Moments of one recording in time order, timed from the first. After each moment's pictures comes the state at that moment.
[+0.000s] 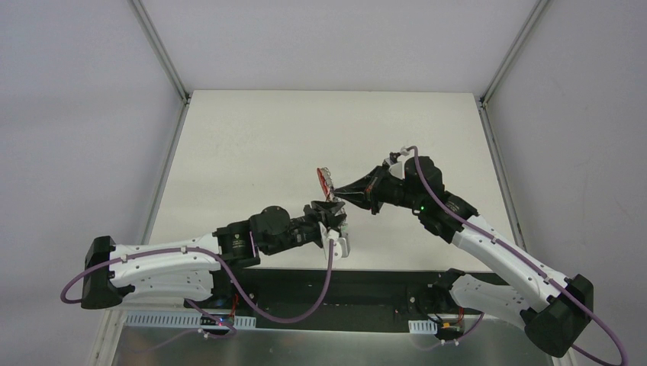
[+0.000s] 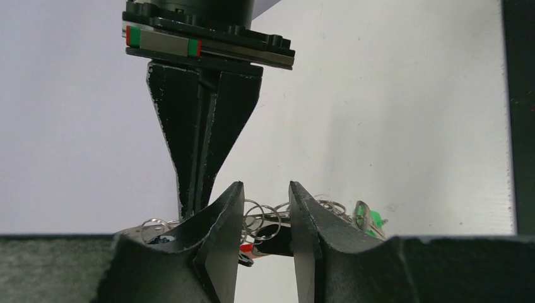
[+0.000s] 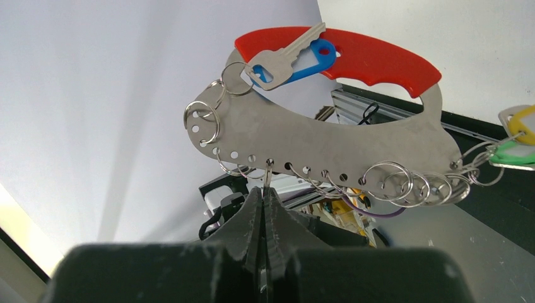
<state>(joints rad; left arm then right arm) -1.29 0.95 0.71 0.11 -0.16 0.80 0.72 0.98 0.82 -0.16 -0.43 1.65</state>
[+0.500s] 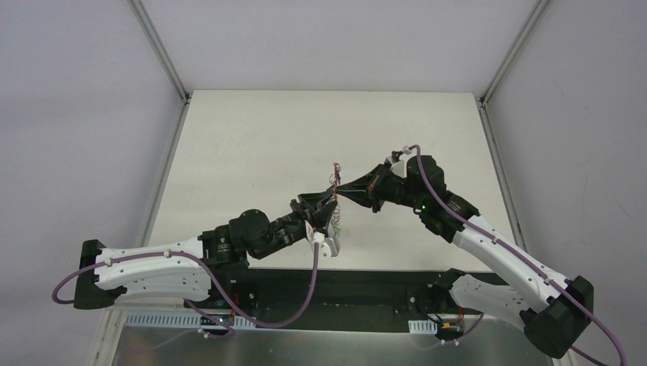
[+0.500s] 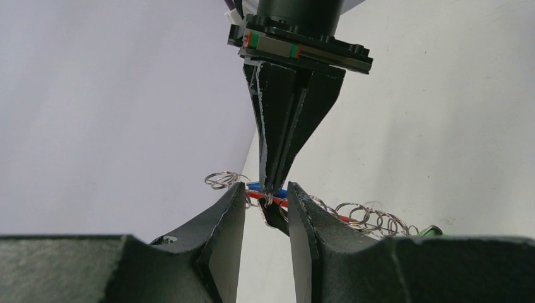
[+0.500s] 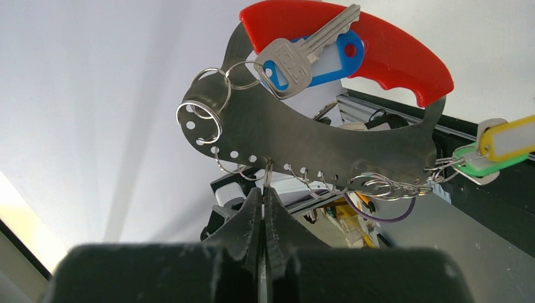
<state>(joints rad) -1.34 0.85 0.71 0.16 -0.32 0.92 0.70 0.98 0.82 -0.15 -0.43 1.65</state>
